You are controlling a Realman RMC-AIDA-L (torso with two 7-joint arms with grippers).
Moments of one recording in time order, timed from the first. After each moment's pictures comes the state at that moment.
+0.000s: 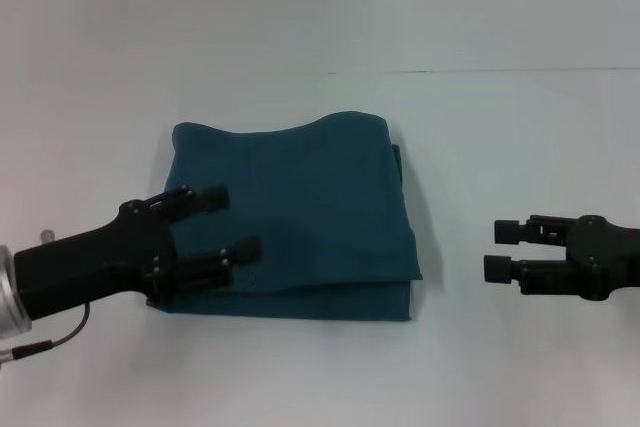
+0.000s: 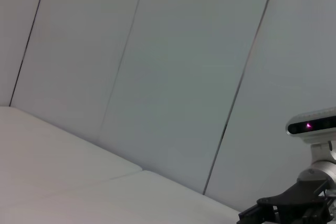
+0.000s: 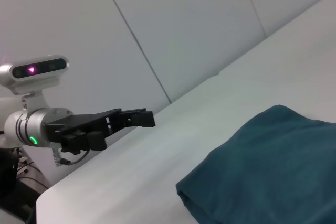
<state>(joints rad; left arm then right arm) -0.39 -2.17 0.57 0.77 1.89 1.76 -1.38 0.51 2.01 -0.58 -0.65 -2.08 -1.75 1.60</state>
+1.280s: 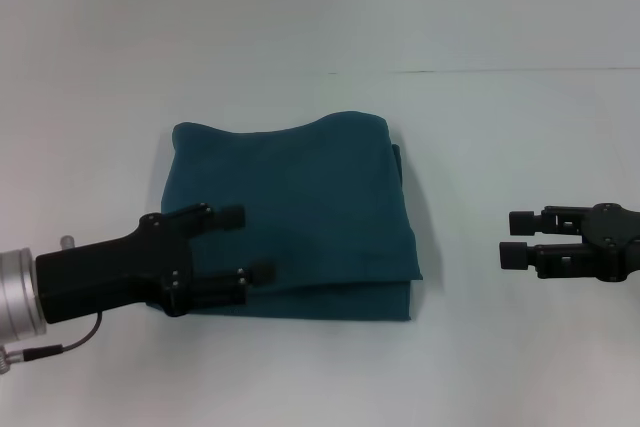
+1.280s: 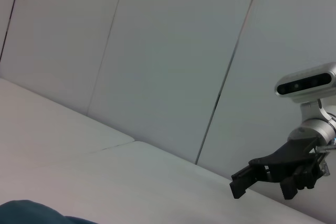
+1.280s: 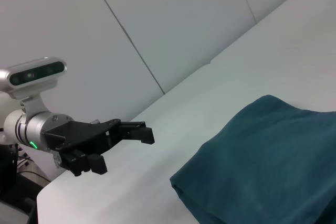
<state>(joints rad) -0.42 -2.16 0.59 0.76 1.96 1.73 -1.39 0.54 1.96 -0.61 -0.65 -2.08 -1.76 1.69</state>
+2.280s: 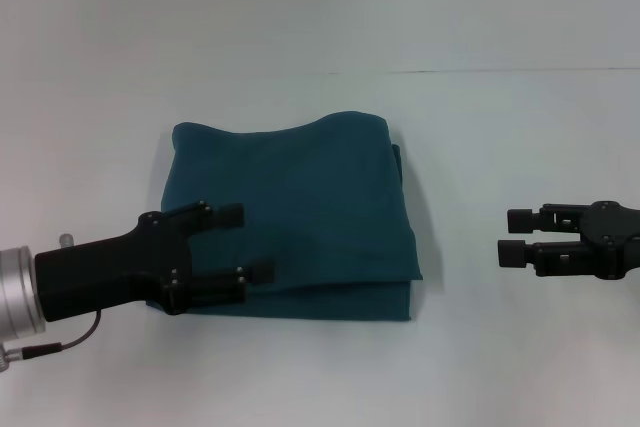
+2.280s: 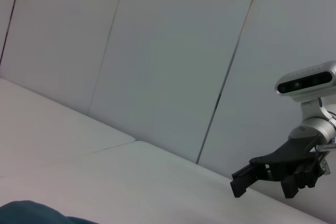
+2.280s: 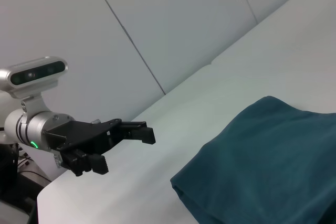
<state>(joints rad) -0.42 -2.16 0.59 0.76 1.96 1.73 -1.39 0.55 1.96 -0.61 -0.65 -2.08 -1.76 1.69</state>
